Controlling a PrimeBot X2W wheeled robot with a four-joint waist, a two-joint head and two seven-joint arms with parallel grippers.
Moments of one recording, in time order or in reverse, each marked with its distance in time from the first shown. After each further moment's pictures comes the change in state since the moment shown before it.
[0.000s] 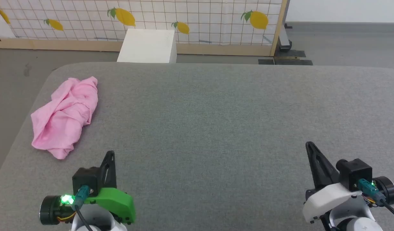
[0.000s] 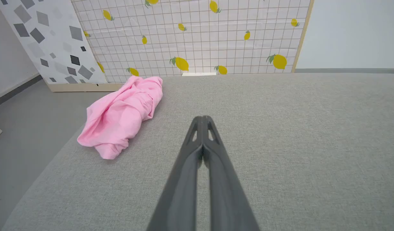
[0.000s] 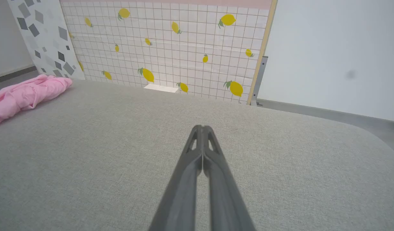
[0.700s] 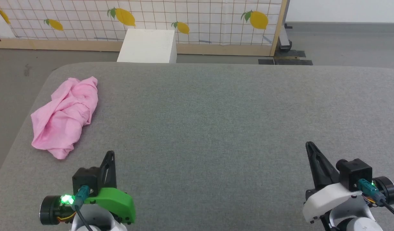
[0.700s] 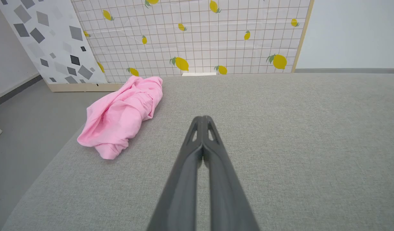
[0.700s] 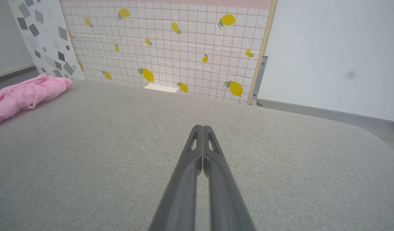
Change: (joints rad) left arm 0.000 0.000 0.000 0.000 0.000 0.000 0.000; right arm 0.000 0.000 0.000 0.000 0.000 0.000 0.000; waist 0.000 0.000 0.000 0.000
